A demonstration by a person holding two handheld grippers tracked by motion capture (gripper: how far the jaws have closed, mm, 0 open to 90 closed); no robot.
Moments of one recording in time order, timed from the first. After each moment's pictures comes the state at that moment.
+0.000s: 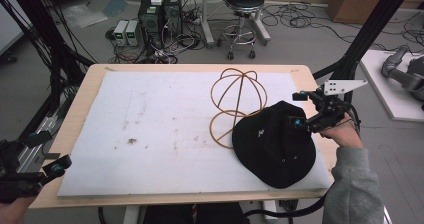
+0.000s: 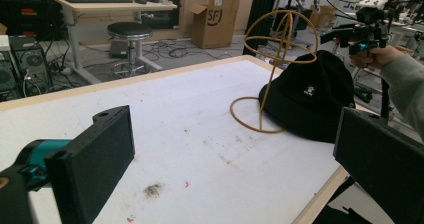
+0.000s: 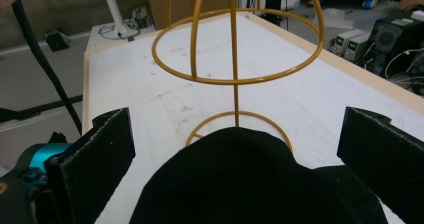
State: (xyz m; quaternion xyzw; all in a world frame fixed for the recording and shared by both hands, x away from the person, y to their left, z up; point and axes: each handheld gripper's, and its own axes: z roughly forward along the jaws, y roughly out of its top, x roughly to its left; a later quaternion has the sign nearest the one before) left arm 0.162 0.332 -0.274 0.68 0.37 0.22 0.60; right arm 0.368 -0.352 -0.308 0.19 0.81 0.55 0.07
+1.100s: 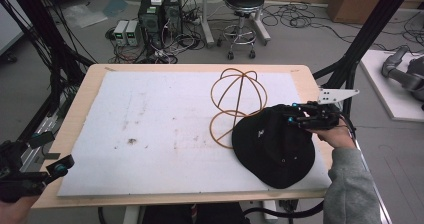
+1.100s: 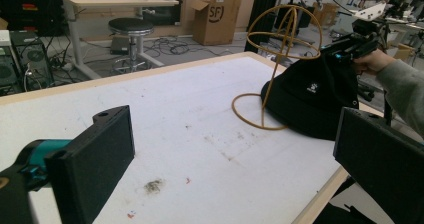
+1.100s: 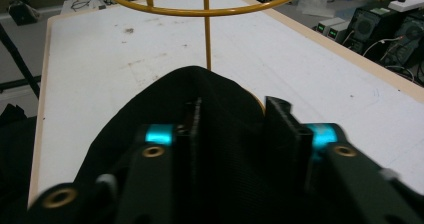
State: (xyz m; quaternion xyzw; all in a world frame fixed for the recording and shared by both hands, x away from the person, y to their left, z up) left arm 0.165 0.331 -0.279 0.68 0.37 0.22 0.59; right arm 0.373 -0.361 -0.341 0.19 0.82 0.53 0.11
